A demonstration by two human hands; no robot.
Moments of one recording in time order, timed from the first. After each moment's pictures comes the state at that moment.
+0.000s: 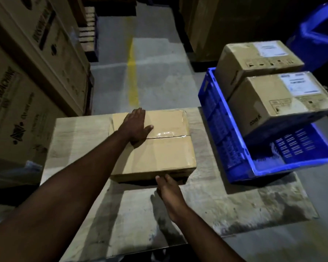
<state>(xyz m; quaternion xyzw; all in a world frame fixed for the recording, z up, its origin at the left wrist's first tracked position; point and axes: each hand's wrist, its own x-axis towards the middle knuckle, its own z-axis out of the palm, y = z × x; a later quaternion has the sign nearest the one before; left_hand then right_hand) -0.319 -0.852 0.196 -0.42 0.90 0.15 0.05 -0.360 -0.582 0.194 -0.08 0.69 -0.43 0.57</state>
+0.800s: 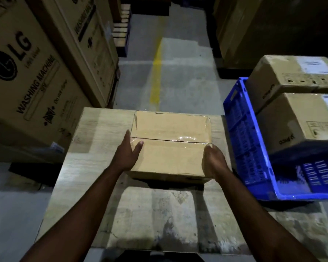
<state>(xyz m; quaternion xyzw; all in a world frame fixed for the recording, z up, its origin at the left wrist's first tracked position) -0.202 -0.770 0.177 -0.60 0.69 0.37 -0.15 -0.485 -0.665 0.216 -0.14 0.81 -0.39 0.42</state>
